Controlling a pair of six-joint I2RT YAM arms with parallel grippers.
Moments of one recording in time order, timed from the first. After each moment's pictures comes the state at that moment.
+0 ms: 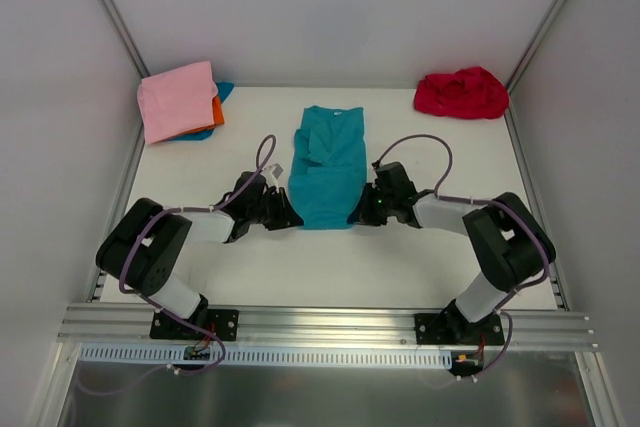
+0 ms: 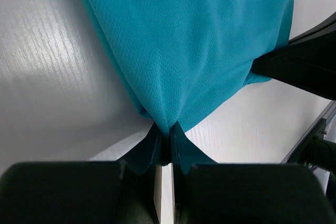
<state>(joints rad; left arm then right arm) -0.48 1.56 0.52 0.33 0.37 -0.67 0.55 1.65 0.74 0.02 -0.28 0.71</state>
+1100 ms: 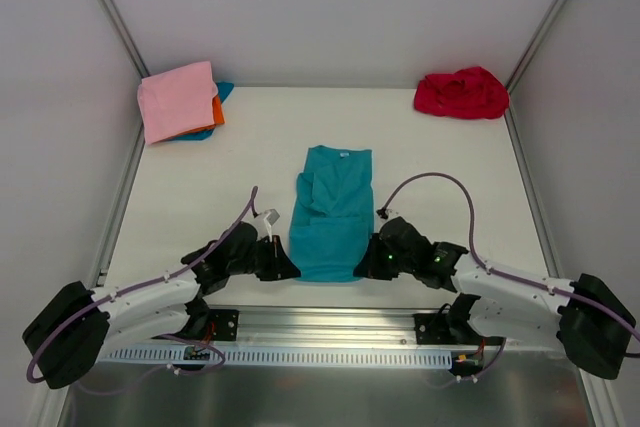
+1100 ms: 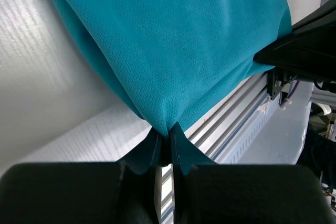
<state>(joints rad) -0.77 0.93 0.18 0.09 0.30 -0.86 0.93 1.03 0.41 -0.23 -0.07 0.93</state>
